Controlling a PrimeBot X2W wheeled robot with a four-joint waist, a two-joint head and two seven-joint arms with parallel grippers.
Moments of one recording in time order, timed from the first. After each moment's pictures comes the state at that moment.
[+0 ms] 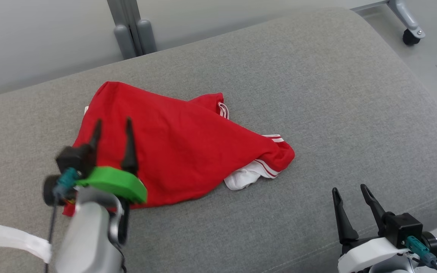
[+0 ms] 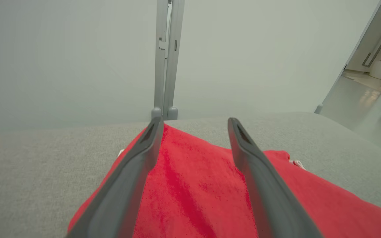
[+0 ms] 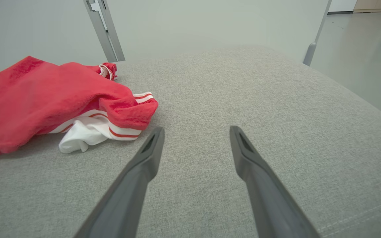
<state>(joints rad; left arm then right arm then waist) -0.44 0.07 -0.16 0.55 -0.34 -0.05 -0.27 0.05 -0.05 0.02 0.20 0.11 0.13 -0.26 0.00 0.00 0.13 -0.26</state>
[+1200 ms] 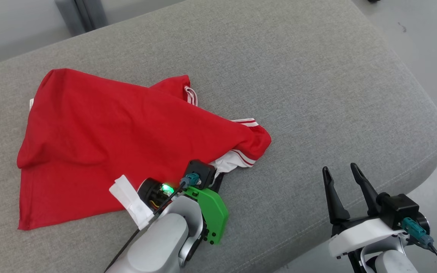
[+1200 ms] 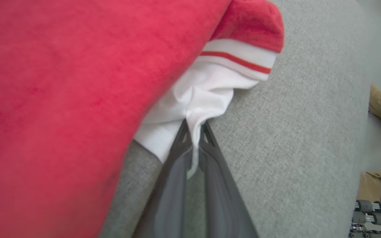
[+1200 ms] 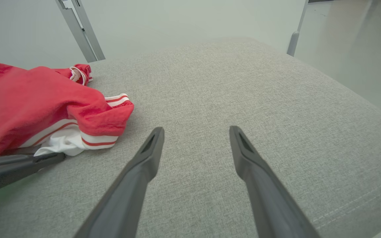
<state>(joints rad) -0.56 0.05 -0.86 0.70 -0.50 0.02 0.01 -0.03 -0.05 0.07 0.20 0.17 0.13 -0.26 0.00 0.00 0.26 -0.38</state>
